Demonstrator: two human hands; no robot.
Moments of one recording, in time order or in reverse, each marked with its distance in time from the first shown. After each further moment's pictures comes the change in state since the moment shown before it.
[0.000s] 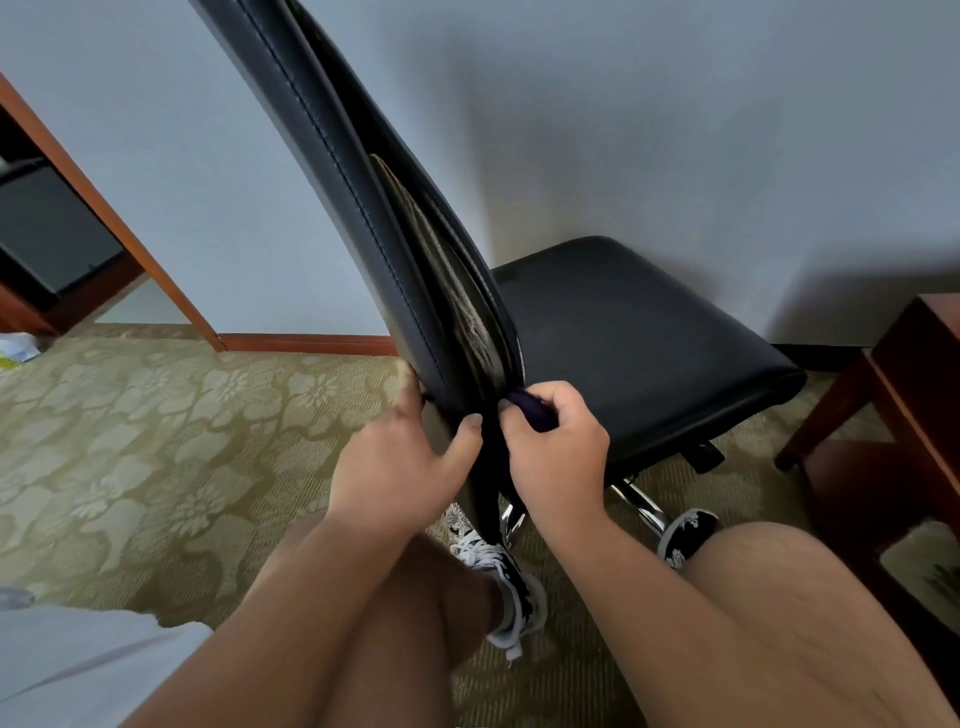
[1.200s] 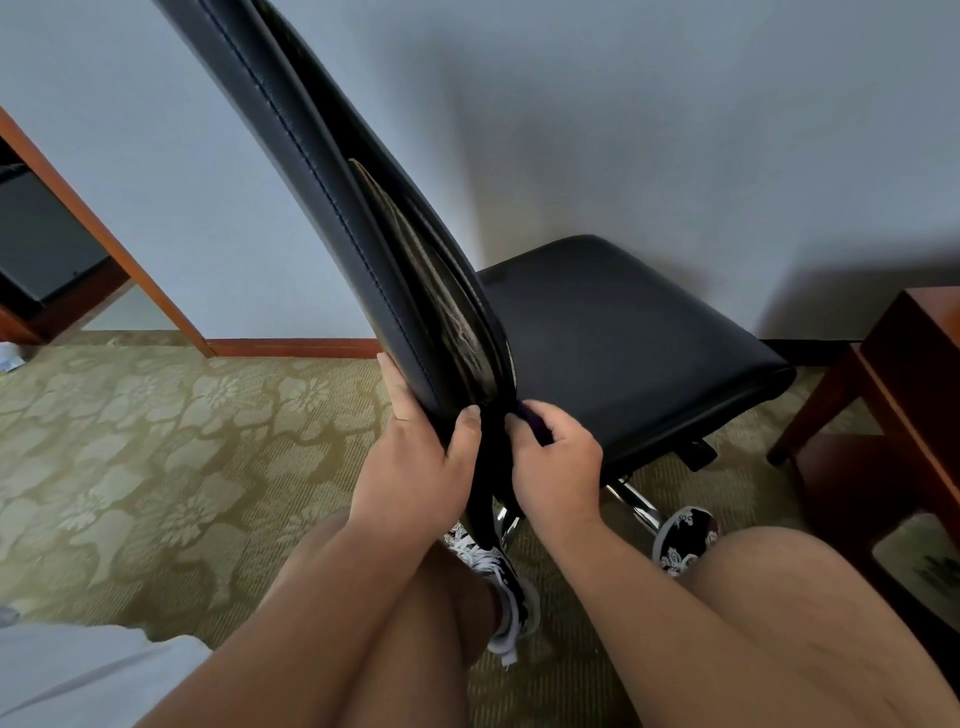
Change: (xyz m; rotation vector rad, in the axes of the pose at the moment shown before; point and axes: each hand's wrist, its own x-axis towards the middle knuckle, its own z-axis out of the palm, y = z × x) left_hand -0.002 0.019 0.017 -0.191 -0.010 -0.102; right_hand 0.010 0.027 0.001 0.047 -0.034 0.115
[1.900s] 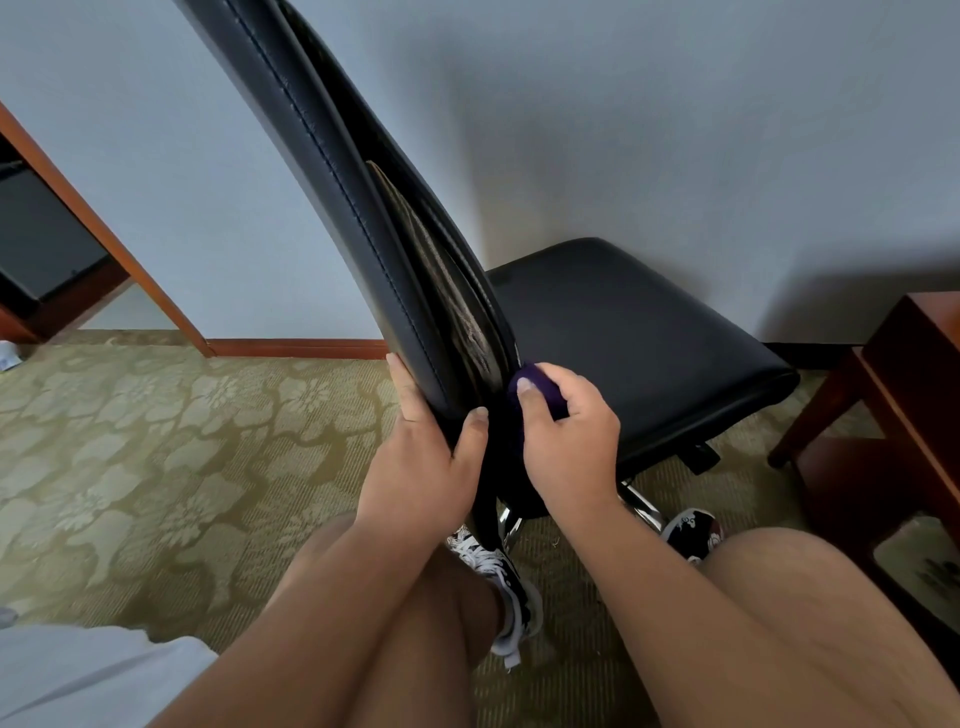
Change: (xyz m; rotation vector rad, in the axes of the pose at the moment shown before) left_hand 0.002 -0.004 -0.003 -0.033 -0.008 0.037; right_hand 0.007 -0.029 -0.003 -0.101 0.070 -0.262
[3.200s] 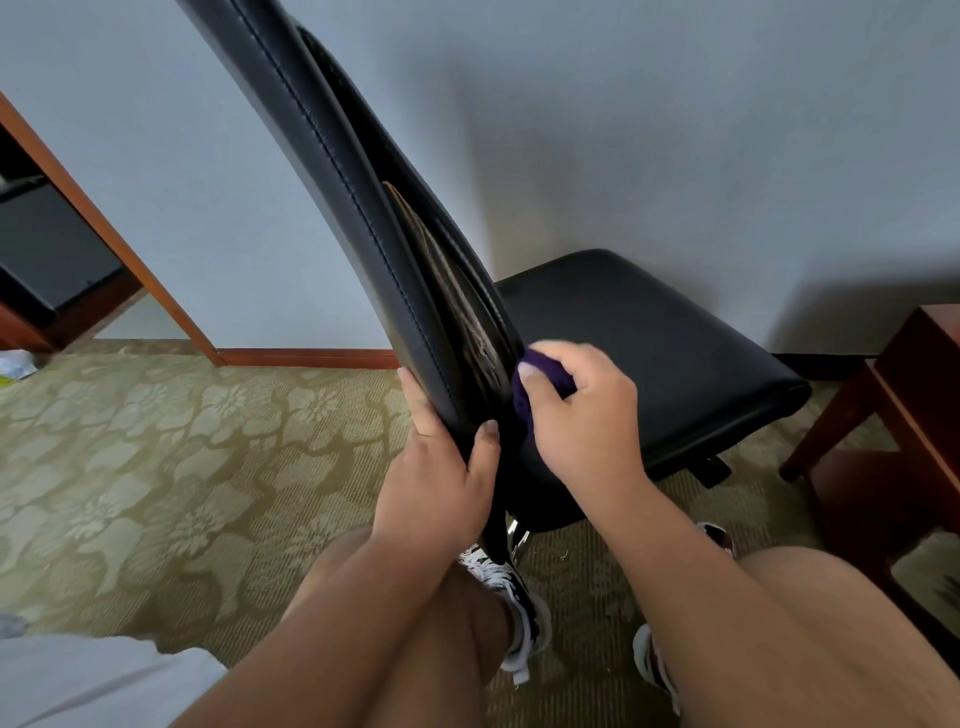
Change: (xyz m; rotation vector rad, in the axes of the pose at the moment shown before) left_hand -0.002 0.002 0.002 0.048 -0.012 -0.025; right_hand 0.019 -0.039 -0.014 -0.110 -0.057 -0.223
